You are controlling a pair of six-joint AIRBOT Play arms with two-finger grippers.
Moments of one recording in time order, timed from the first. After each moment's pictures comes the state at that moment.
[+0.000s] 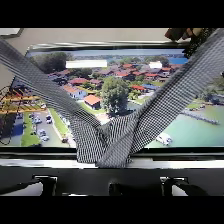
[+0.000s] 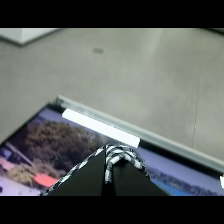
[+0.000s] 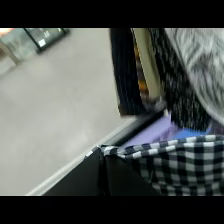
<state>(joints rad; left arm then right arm) 0.14 -1.38 1.91 1.76 -0.77 -1.99 -0.09 -1.23 1.81 -1.85 0.74 2.38</state>
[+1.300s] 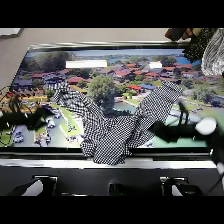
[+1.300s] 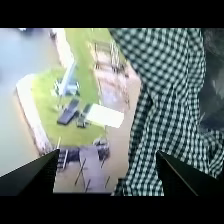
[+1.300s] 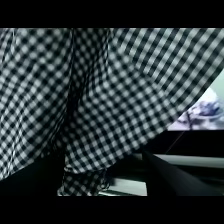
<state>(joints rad) 0.34 -1.06 0.77 0.86 -1.15 -1.49 -0.09 -0.84 0.60 -0.91 1.18 1.63</state>
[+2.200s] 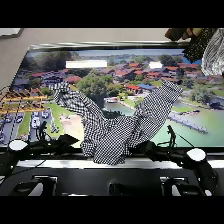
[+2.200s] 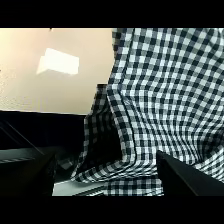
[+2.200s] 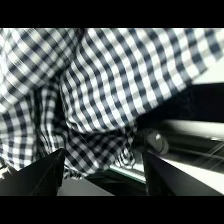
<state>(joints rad) 0.10 -0.79 0.28 0.58 -1.06 -1.41 -0.10 -0.64 0.18 -0.53 1.12 1.35</state>
